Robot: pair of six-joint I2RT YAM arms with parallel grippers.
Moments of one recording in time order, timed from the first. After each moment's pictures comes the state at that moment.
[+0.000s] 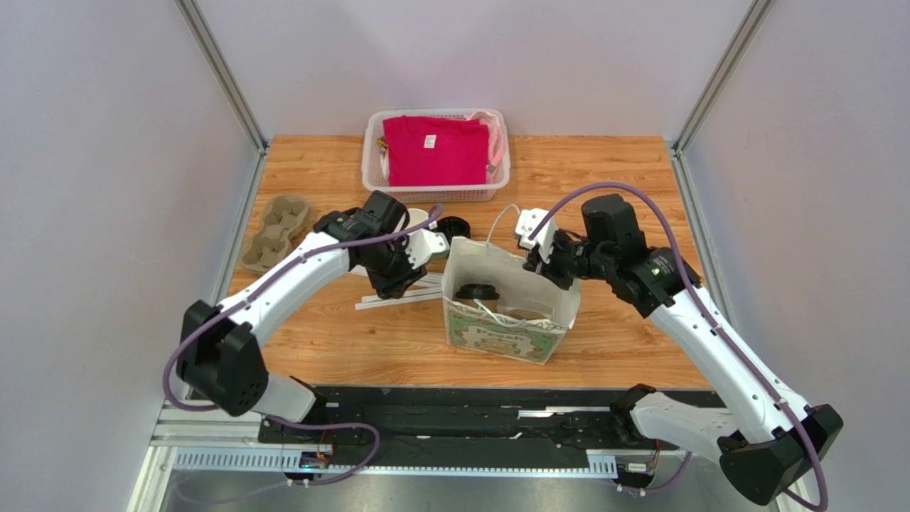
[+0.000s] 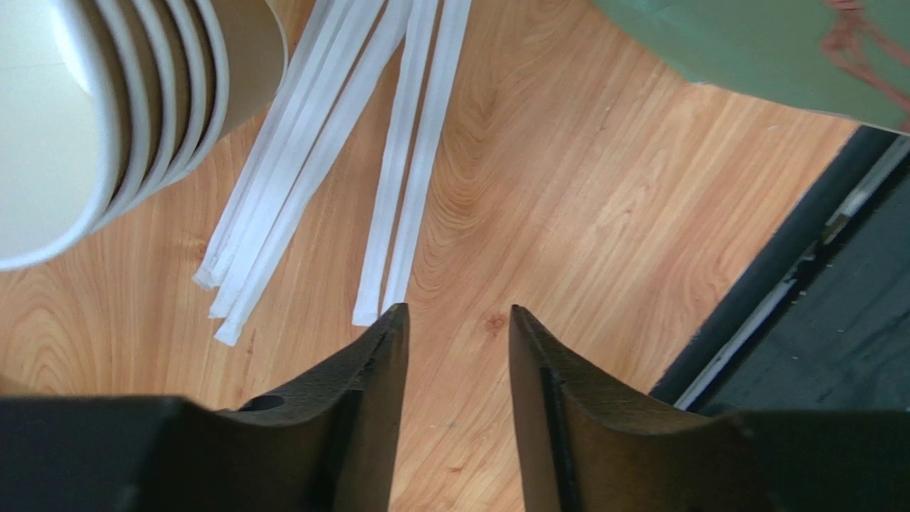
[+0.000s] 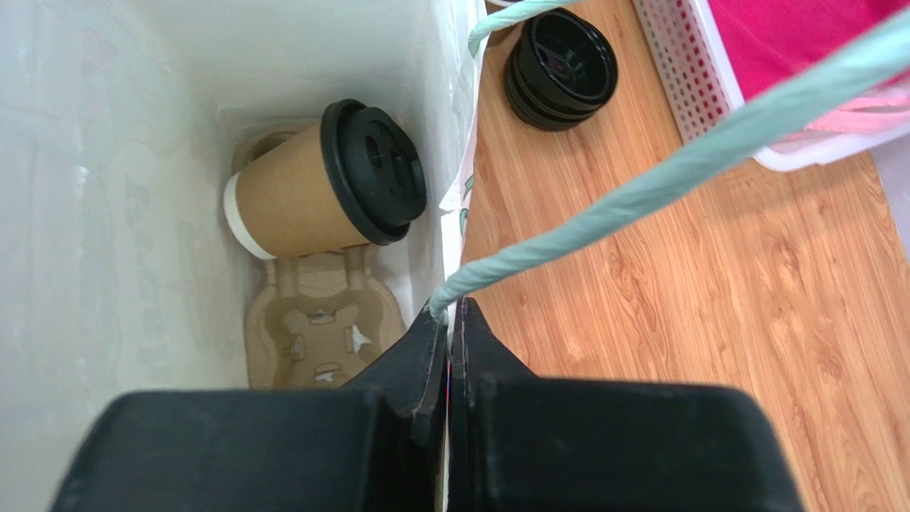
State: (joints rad) left arm -0.53 1.41 1.18 -0.94 0.25 0.60; right arm 0.55 1.05 1.13 -0.72 -0.45 -0.61
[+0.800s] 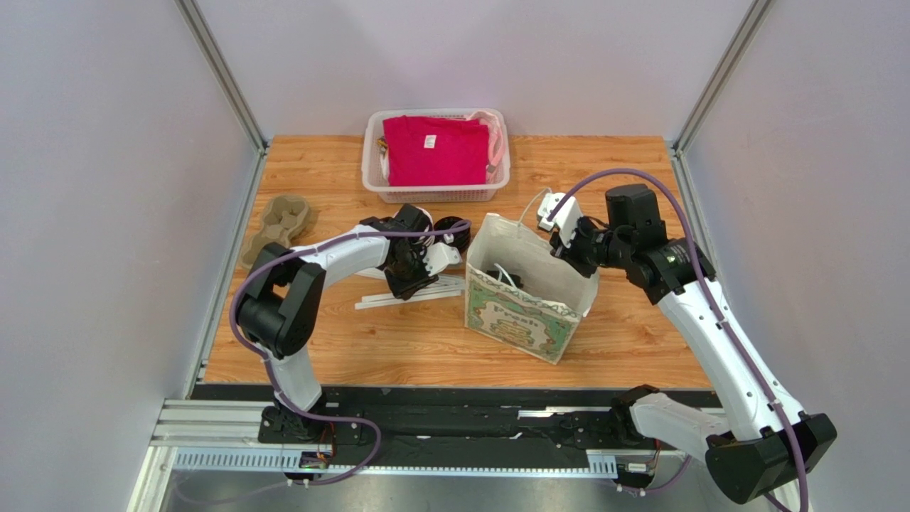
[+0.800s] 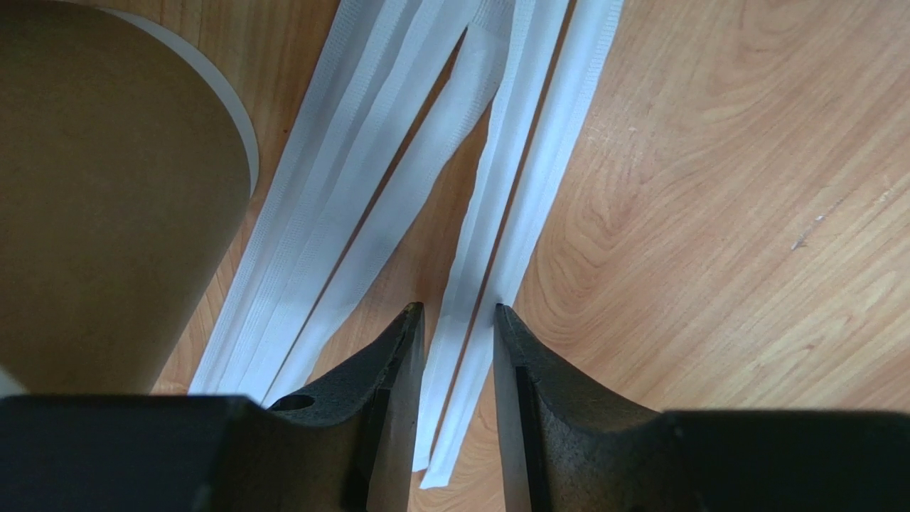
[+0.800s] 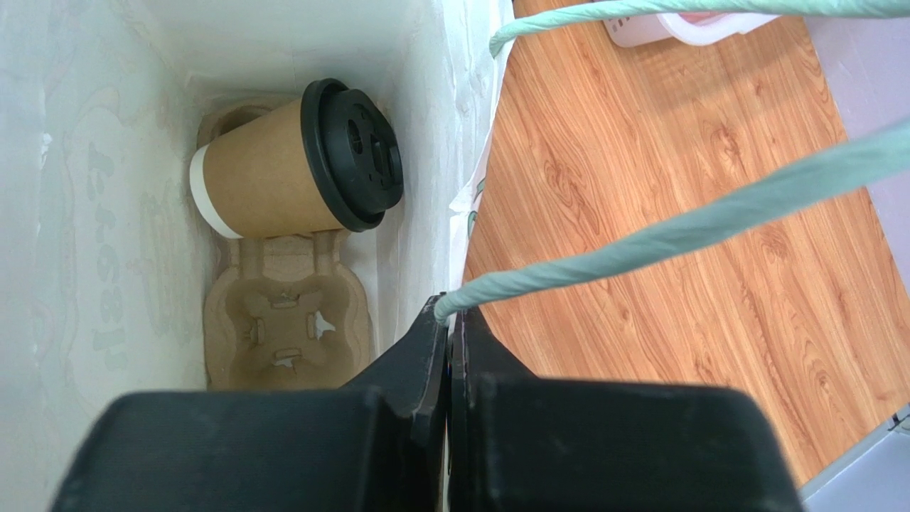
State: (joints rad) left arm -0.53 1.78 1.14 -0.68 0.15 0.65; right arm 0.37 1.07 1.18 -0.81 -0.41 -0.67
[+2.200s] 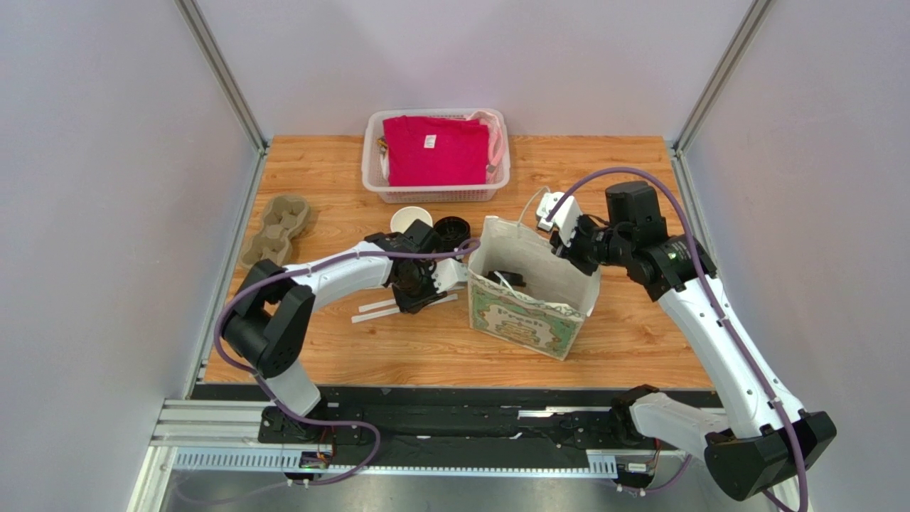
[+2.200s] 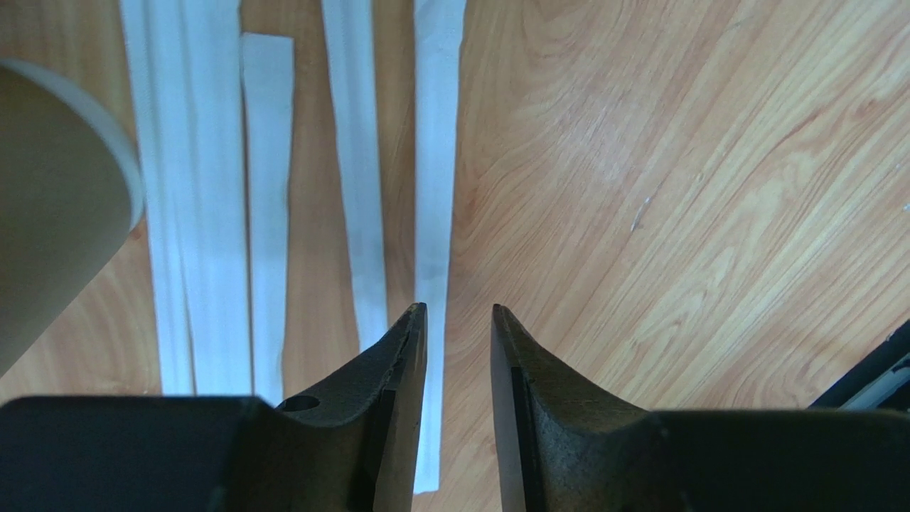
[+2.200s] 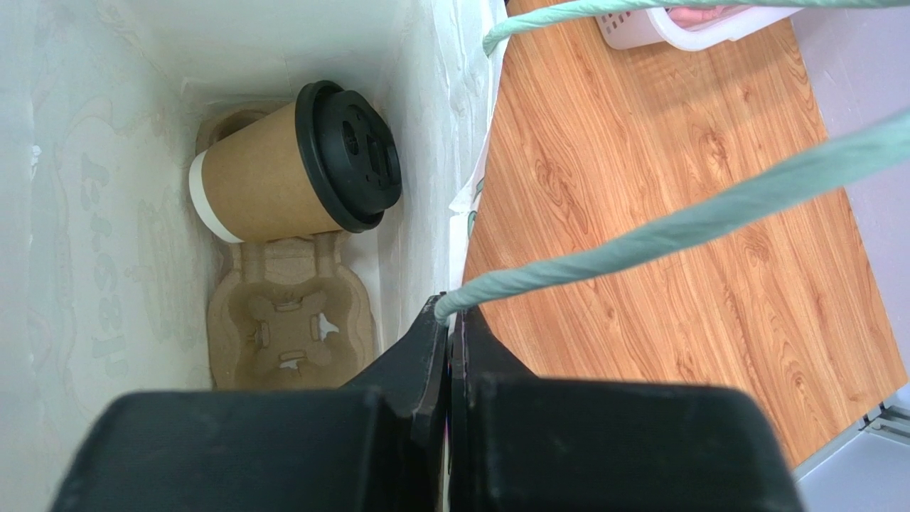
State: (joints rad) left arm -0.64 1.66 1.06 -0.68 0.15 0.60; right arm 0.37 1.09 1.21 -0.84 -0.40 -0.71
